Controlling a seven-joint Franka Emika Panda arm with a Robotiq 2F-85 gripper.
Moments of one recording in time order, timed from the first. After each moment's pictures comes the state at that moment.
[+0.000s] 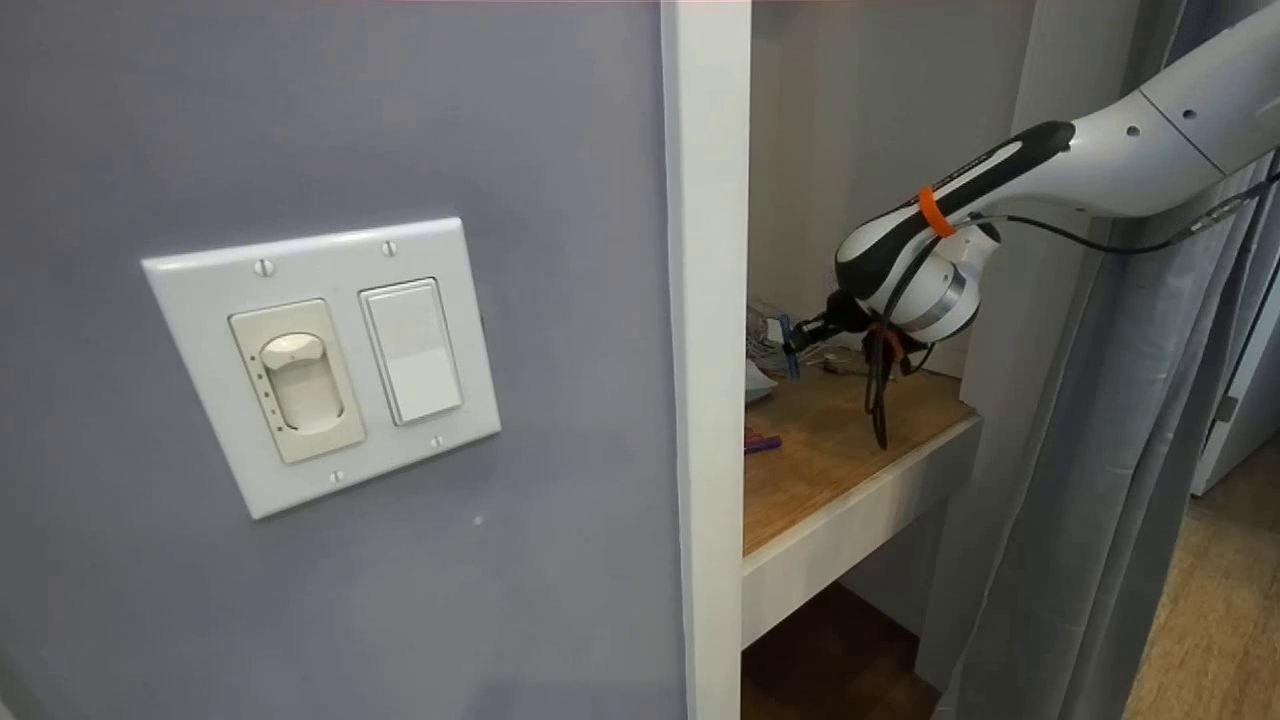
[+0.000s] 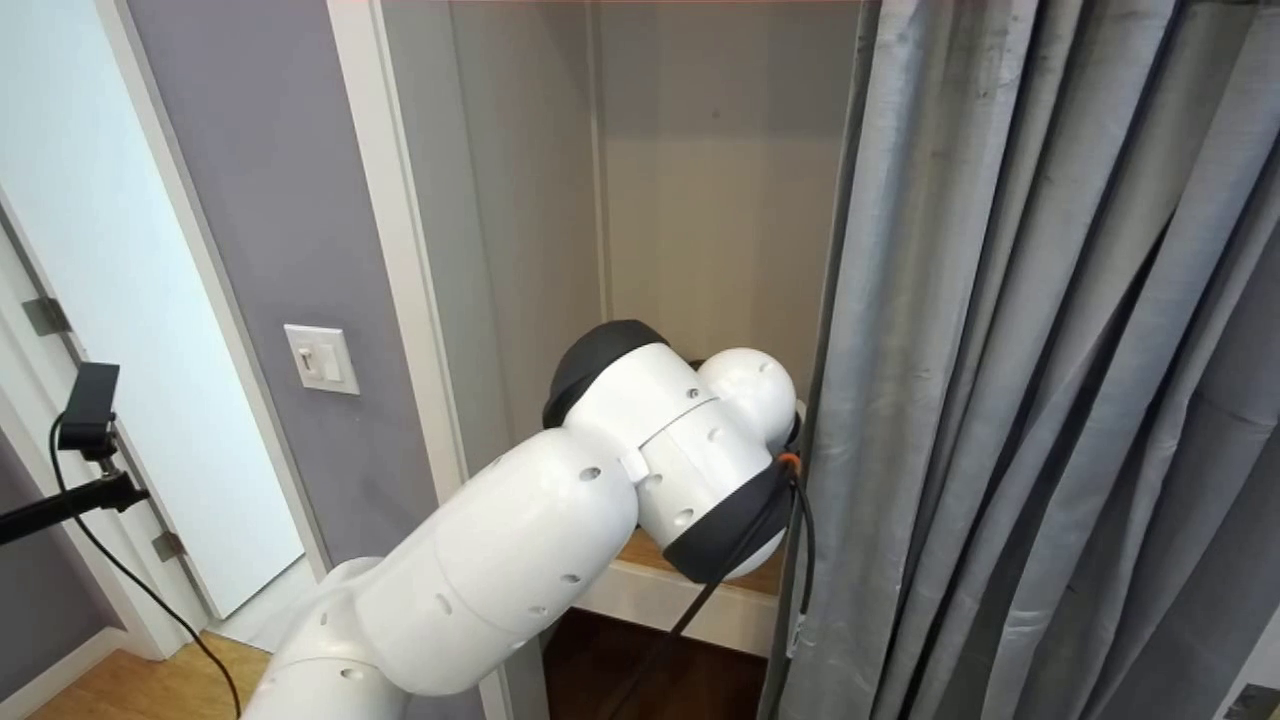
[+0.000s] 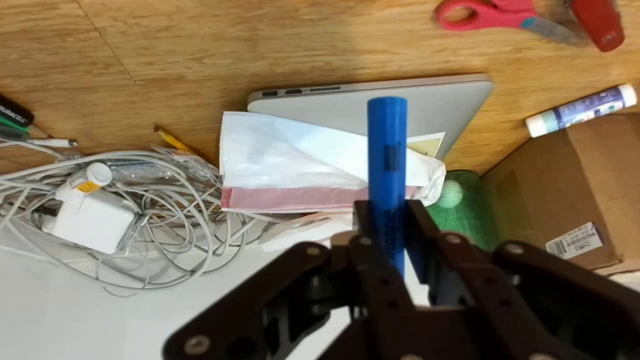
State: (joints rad) arm -0.83 0.83 0.83 -1.92 0.14 3.23 -0.81
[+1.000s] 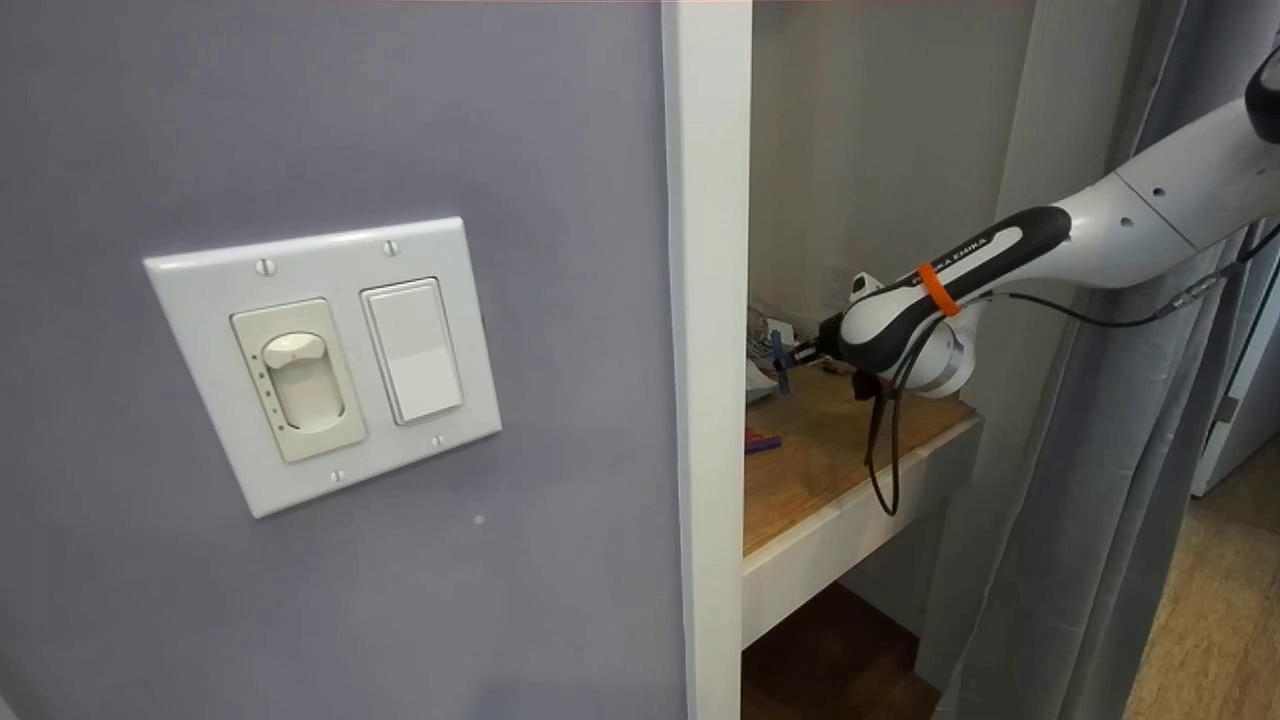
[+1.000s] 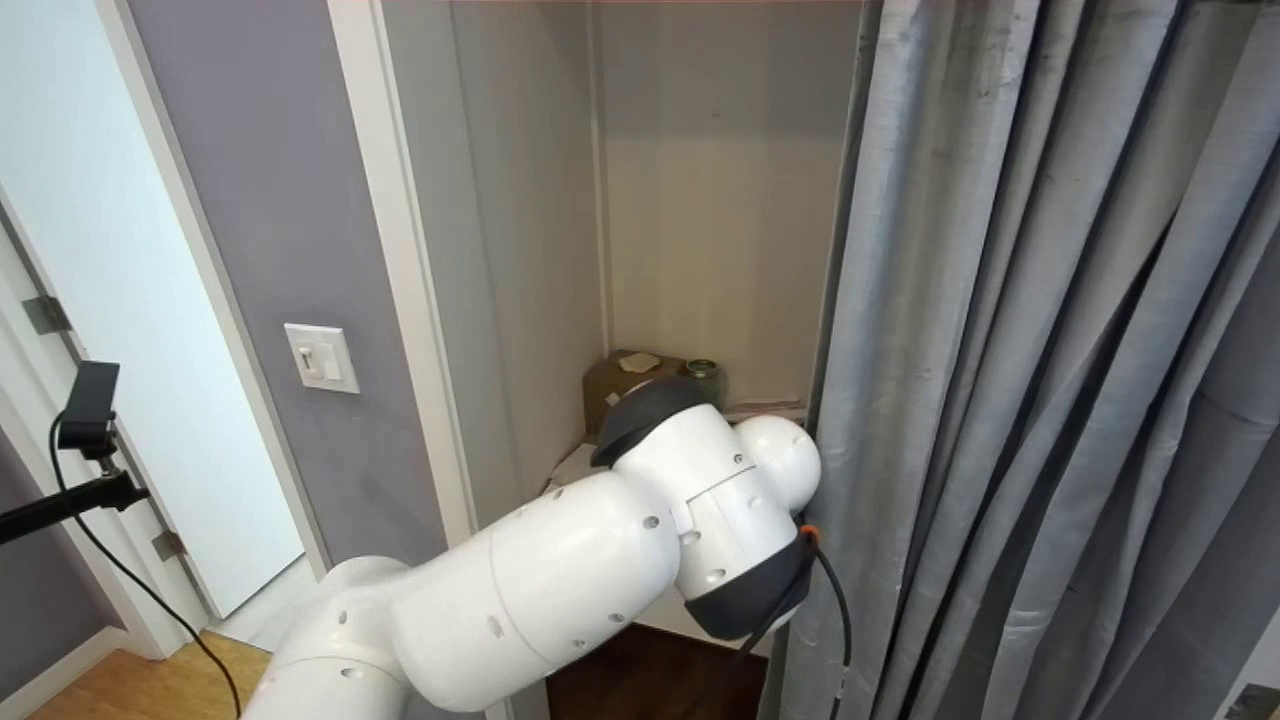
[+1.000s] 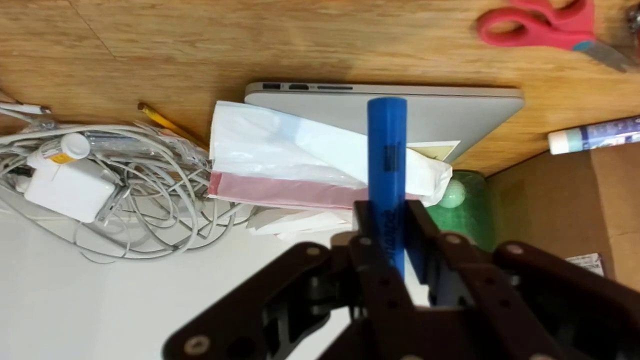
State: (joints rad) arm -0.82 1.04 0.79 -1.87 -0.28 3.44 -0.65
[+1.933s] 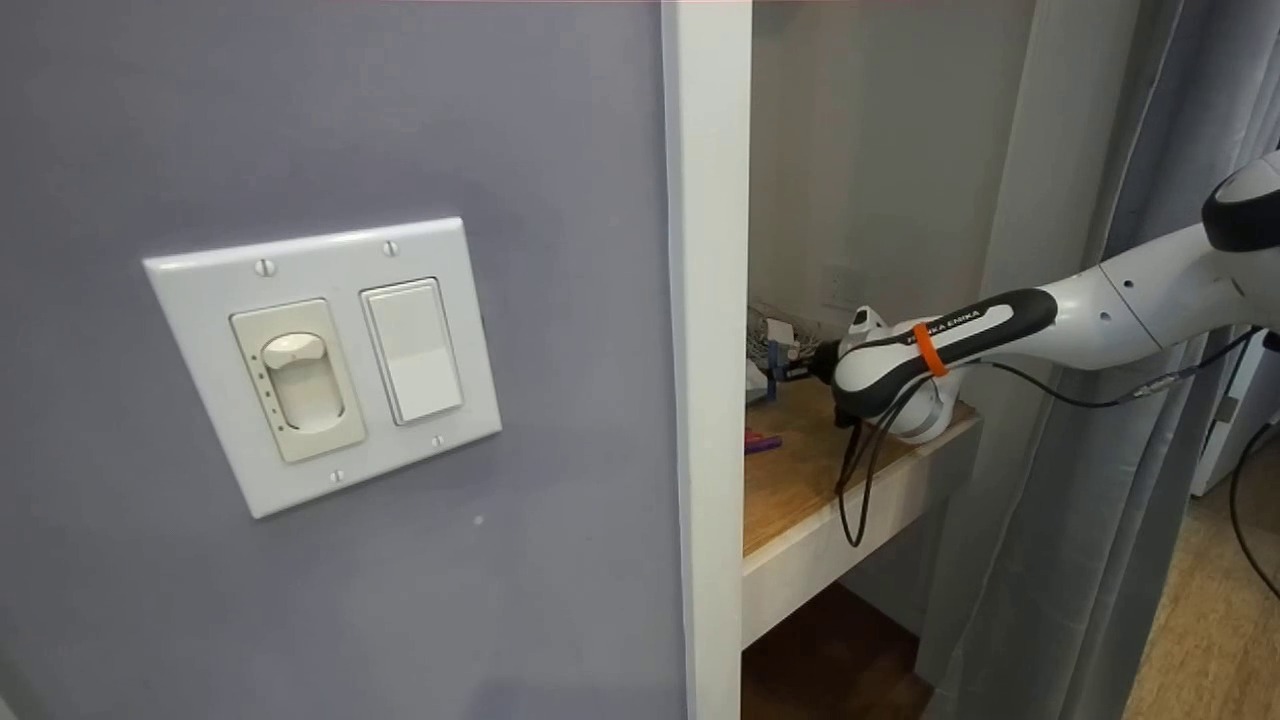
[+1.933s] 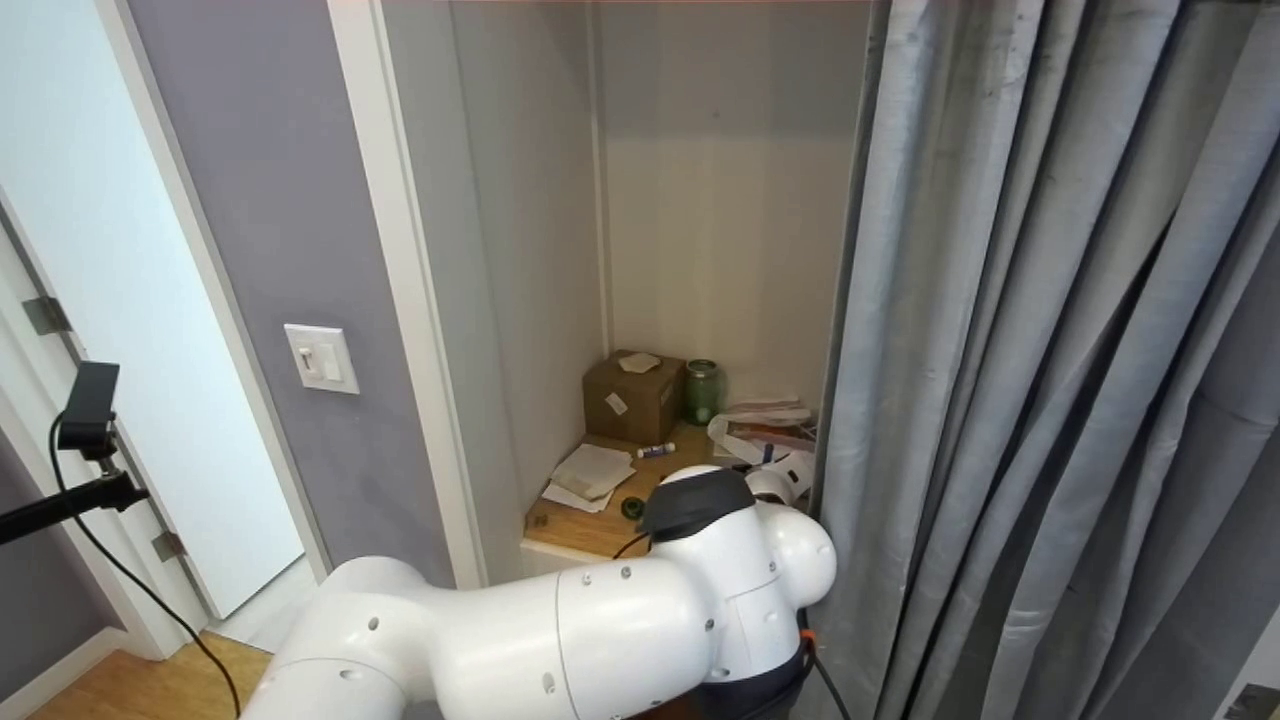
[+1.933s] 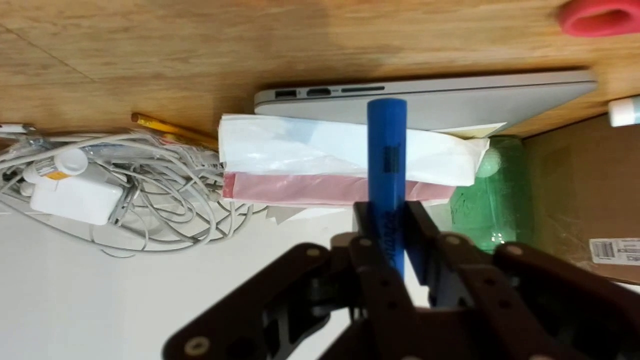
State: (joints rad) arm -0.85 1.36 0.87 -1.66 -0.52 3.53 -0.62
